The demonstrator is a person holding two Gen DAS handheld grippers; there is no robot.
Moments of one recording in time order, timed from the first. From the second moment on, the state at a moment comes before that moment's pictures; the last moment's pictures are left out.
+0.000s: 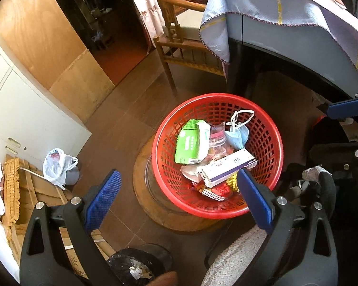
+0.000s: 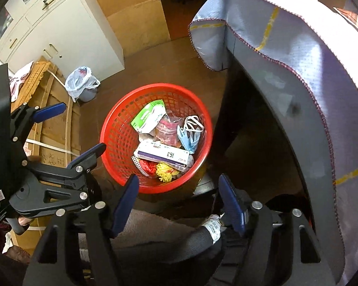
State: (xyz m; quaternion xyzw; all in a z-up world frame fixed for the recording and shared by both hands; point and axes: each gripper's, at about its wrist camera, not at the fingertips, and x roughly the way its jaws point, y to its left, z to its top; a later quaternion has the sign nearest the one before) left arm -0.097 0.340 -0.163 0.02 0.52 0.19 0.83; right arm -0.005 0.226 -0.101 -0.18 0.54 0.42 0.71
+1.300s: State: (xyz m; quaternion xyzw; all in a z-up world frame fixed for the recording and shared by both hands) left arm -0.097 0.345 -0.162 0.00 0.52 0.19 0.83; right arm -0.010 0.233 -0.101 -0.19 0.54 0.42 0.71
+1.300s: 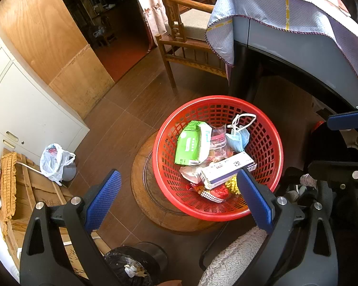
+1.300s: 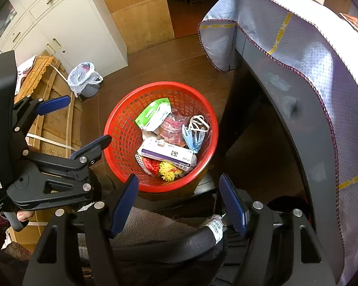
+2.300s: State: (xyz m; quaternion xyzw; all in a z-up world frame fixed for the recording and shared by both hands) left arm -0.098 0.339 -0.163 0.00 0.52 0.19 0.83; right arm -0.010 0.235 -0.101 -0.19 0.54 0.42 0.71
